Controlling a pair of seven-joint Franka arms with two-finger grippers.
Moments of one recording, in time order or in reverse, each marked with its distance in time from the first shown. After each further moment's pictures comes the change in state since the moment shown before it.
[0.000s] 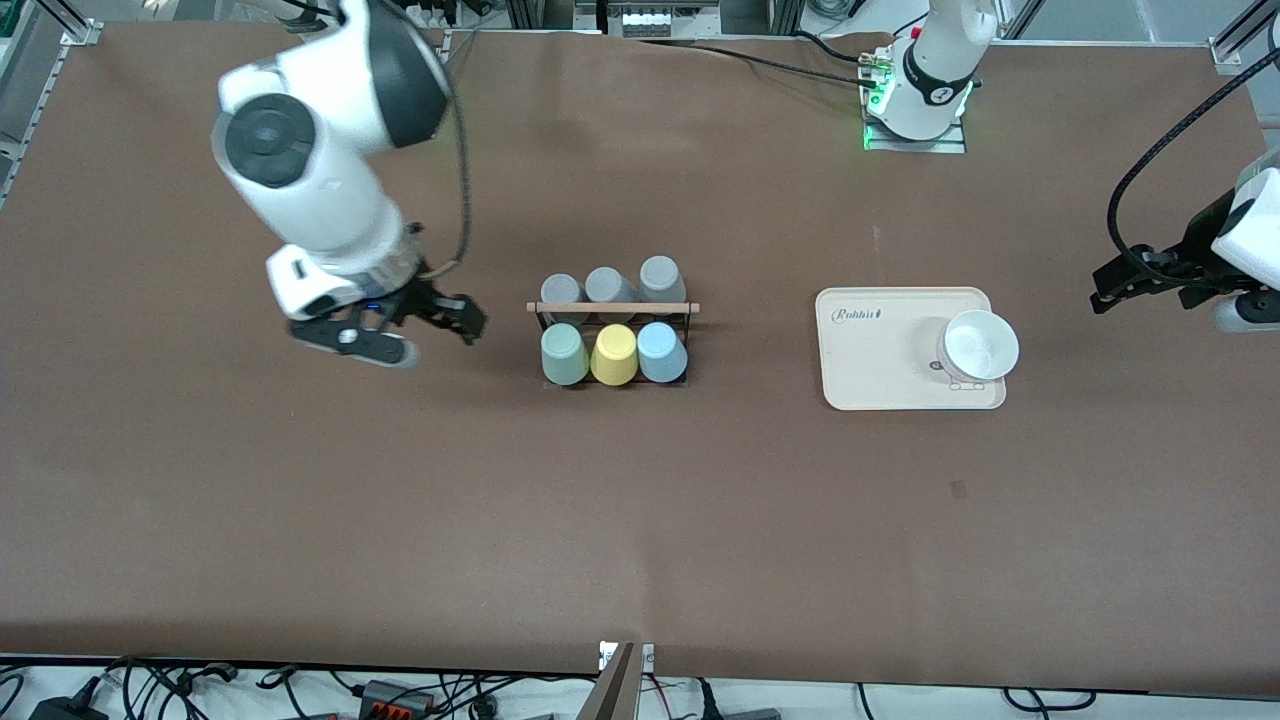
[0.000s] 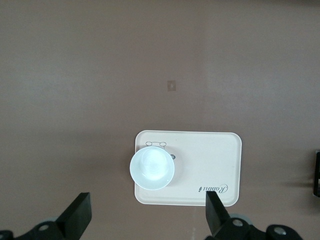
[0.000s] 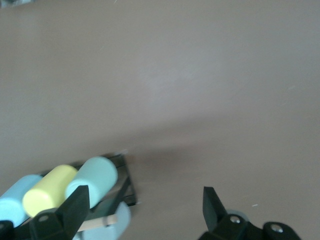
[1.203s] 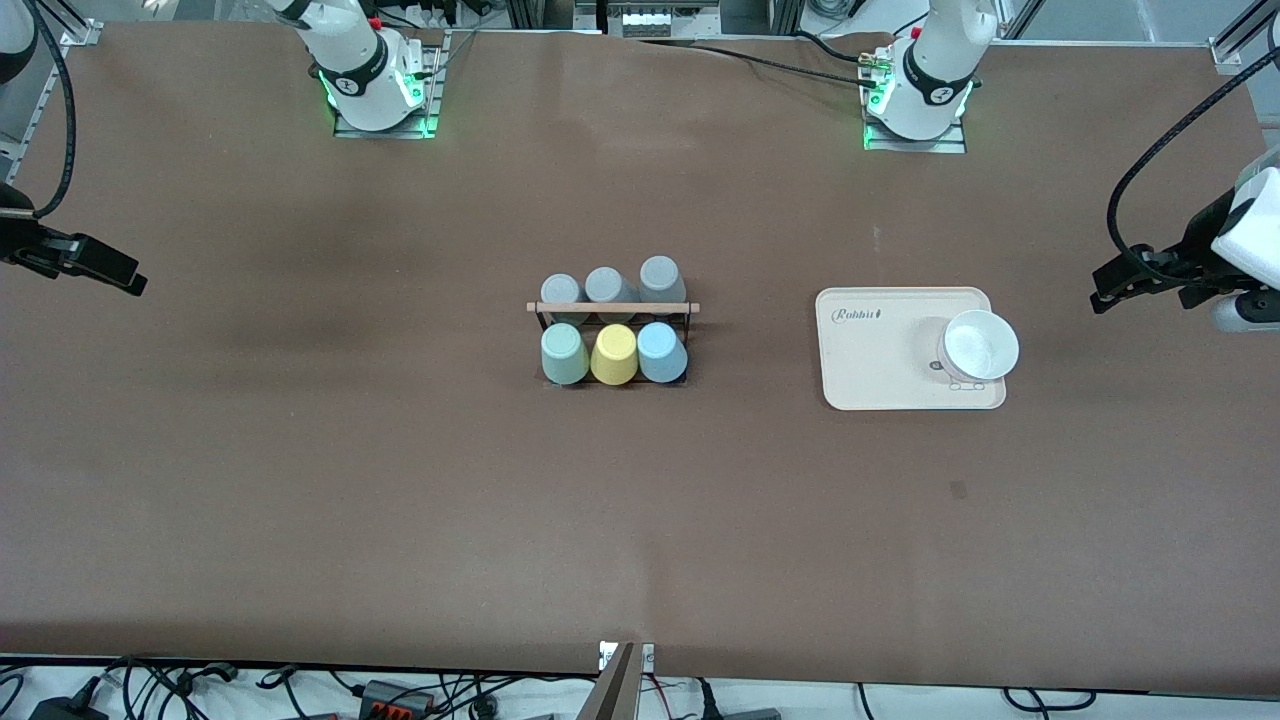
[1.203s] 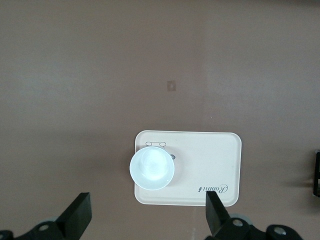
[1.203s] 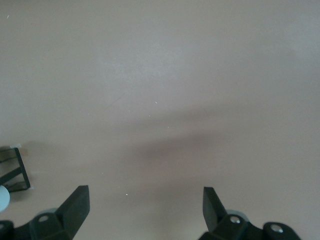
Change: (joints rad) left arm 0.000 0.000 -0.001 0.000 0.000 0.000 0.000; right arm -0.430 -0.139 0.004 0.054 -0.034 -0.276 -0.517
